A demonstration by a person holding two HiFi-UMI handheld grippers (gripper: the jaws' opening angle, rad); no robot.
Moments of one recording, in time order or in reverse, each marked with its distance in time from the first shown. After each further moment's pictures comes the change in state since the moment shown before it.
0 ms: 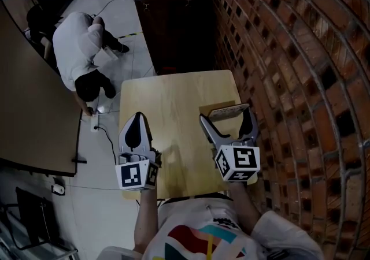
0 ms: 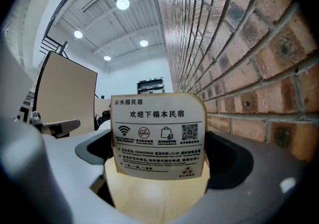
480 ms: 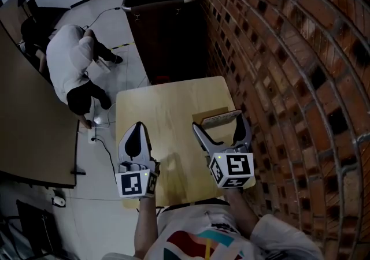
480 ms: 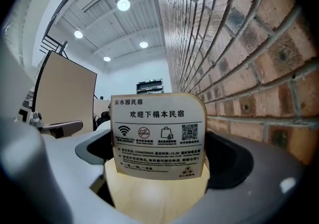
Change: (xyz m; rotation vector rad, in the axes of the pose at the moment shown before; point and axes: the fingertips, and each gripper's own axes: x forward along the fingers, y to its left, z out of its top) left arm 0.004 -0.017 0.000 0.052 0.006 -0.076; right arm -0.005 0.002 0.005 -0.003 -0.019 -0.012
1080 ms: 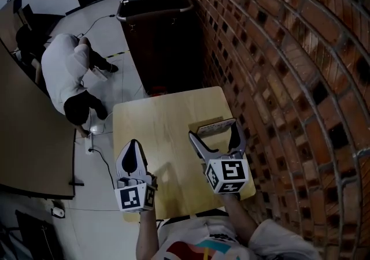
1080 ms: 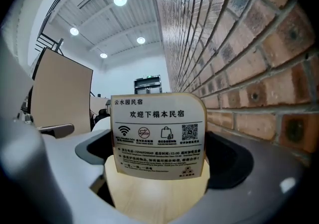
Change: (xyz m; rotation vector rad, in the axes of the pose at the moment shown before) left arm 0.003 0.025 -0.025 -0.046 0.061 0.062; right arm 0.030 -0.003 -0.014 0.012 0.044 -0.021
